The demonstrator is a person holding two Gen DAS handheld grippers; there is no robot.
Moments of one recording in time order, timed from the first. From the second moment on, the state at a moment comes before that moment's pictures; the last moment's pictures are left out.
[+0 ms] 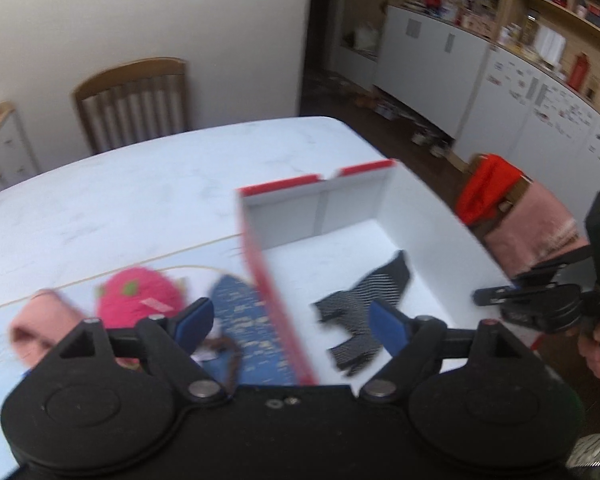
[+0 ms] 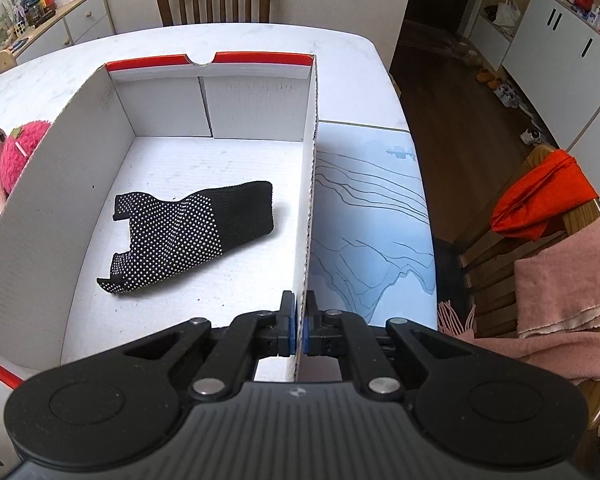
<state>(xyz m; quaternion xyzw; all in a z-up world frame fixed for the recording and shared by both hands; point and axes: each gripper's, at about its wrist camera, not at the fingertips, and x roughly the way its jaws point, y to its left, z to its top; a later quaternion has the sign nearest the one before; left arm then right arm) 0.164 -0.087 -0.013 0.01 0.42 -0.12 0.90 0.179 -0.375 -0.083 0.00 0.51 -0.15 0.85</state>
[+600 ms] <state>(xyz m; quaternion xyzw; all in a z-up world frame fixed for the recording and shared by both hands) 0.119 0.050 -0.044 -0.06 0.44 0.06 0.89 0.183 -0.369 -0.082 -0.02 0.52 -0.16 0.84</state>
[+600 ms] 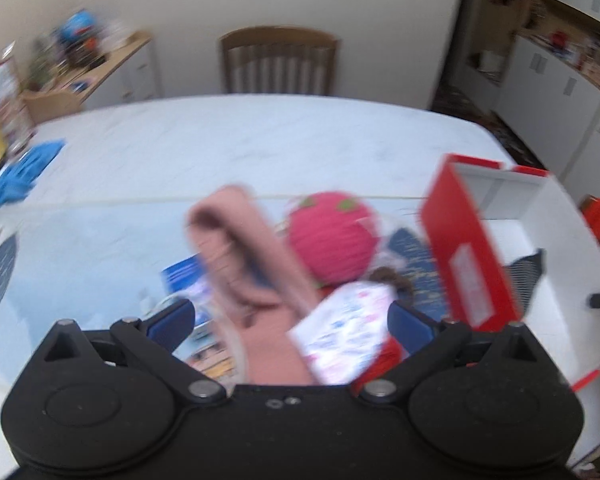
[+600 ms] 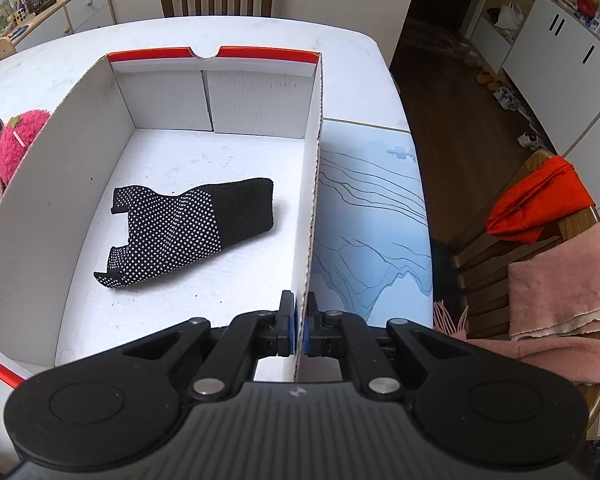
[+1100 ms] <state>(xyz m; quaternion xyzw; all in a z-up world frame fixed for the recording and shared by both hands) 0.092 0.096 -0.097 -0.05 0.47 0.13 0.87 0.186 -0.368 -0.083 -0.02 0.52 -0.17 0.83</state>
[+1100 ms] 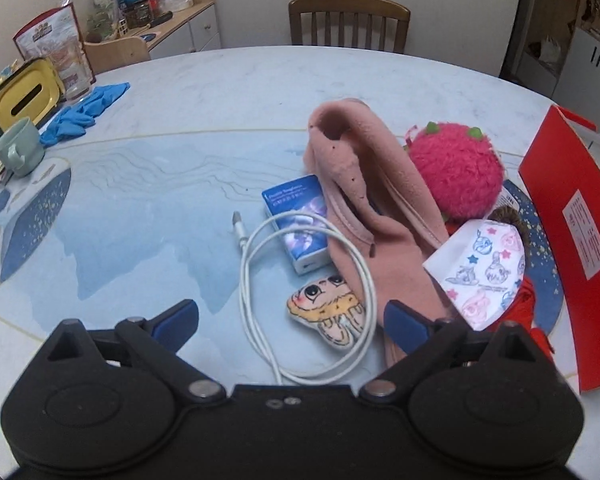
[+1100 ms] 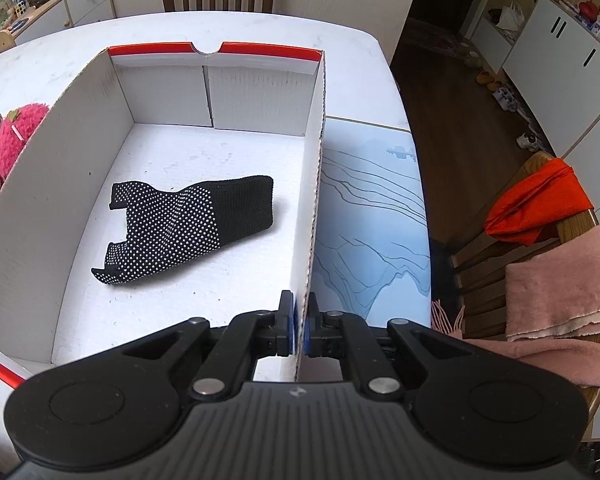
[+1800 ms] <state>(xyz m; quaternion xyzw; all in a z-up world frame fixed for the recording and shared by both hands) 0.142 0.099 -0.113 -0.15 0.47 0.14 0.86 0.188 -0.367 -0.084 -0.02 0.53 -0.19 0.83</state>
